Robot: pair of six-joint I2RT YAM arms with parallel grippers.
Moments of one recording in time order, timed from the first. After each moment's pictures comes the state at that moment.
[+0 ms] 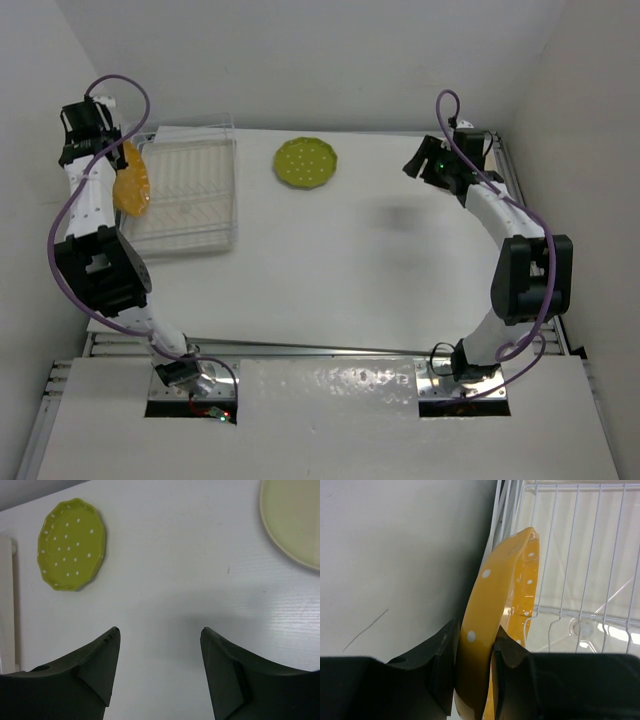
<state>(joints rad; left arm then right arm) 0.40 1.77 1.70 -0.57 -0.14 0.27 0.03 1.68 1.22 -0.13 -0.19 0.39</state>
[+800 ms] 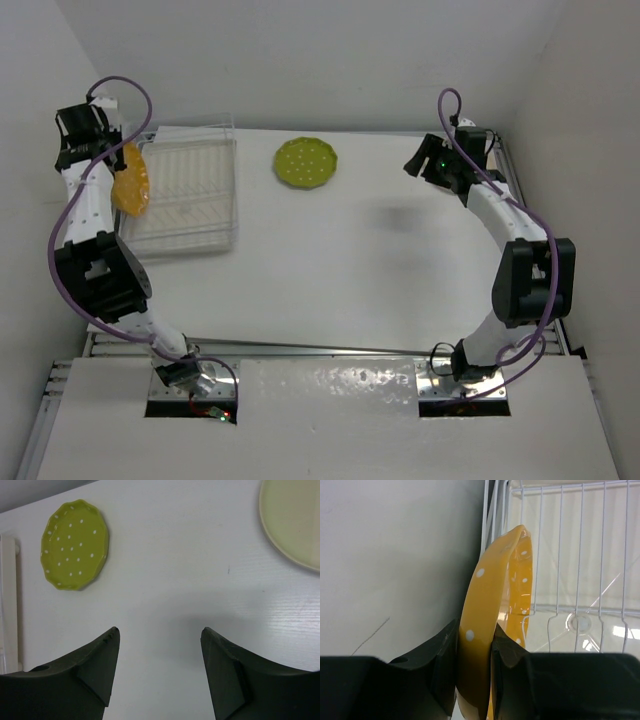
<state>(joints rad) 0.43 1.72 1.65 -0.53 -0.03 0.32 0.03 1.66 1.24 -0.15 -0.19 0.39</state>
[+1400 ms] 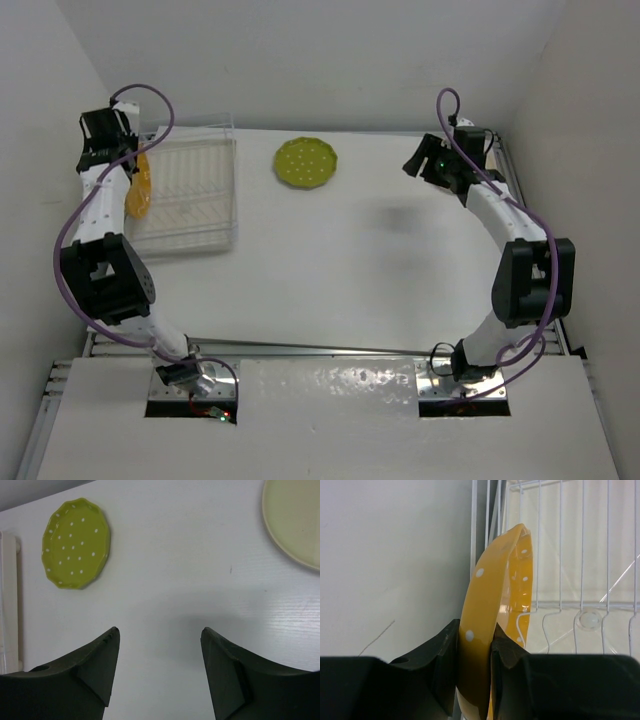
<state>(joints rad) 0.34 1.69 1.54 -0.44 -0.17 0.41 0.03 1.66 1.24 -0.16 -0.19 0.39</state>
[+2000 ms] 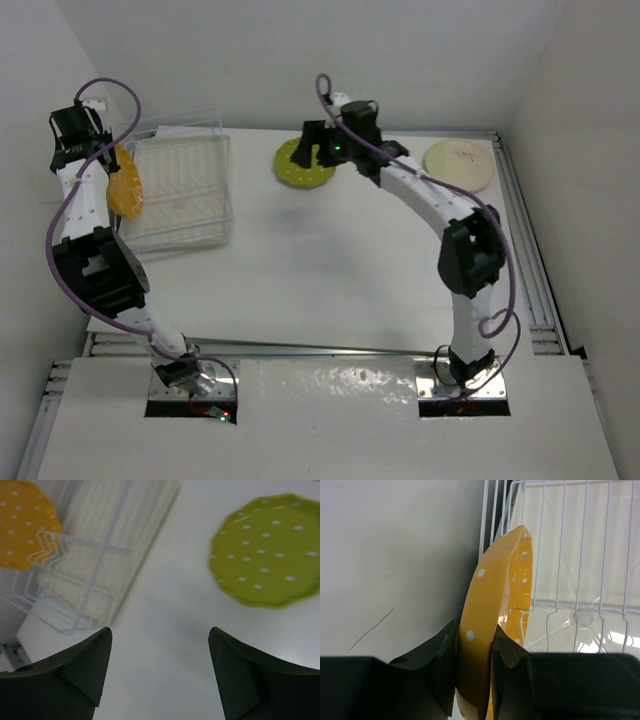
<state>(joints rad) 0.46 1.76 1.67 -0.54 -0.09 0.27 0.46 1.98 1.76 -0.24 -0.25 0.32</state>
